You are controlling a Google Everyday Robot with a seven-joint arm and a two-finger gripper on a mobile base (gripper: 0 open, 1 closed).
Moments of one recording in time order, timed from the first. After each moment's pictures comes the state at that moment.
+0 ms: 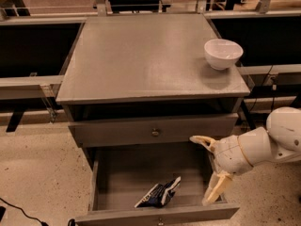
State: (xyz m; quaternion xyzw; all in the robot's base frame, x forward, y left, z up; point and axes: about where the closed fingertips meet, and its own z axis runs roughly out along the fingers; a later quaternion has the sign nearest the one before) arm 0.420 -0.136 0.688 -0.68 0.62 0.26 0.31
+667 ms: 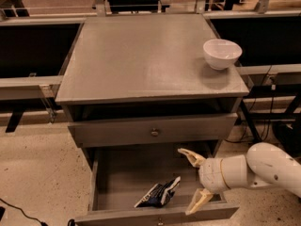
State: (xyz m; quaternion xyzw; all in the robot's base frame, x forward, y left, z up) arm 0.426 -0.105 0.611 -0.71 0.56 0.19 0.38
